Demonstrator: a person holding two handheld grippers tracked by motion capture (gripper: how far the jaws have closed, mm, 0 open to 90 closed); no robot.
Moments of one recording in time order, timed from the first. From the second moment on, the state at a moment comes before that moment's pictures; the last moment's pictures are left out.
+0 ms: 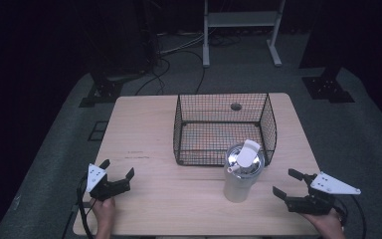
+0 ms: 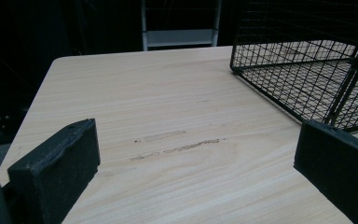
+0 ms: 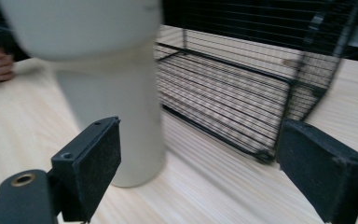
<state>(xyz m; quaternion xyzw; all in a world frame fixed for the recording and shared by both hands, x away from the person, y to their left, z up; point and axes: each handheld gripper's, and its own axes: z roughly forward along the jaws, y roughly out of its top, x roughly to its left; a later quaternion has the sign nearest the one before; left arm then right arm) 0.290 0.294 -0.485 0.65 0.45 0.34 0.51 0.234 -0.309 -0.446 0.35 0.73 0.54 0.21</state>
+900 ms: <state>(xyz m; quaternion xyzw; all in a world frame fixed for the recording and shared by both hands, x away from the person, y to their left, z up) 0.290 0.295 -0.485 0.65 0.45 0.34 0.51 0.247 -0.246 -0.438 0.28 0.76 0.56 0.16</state>
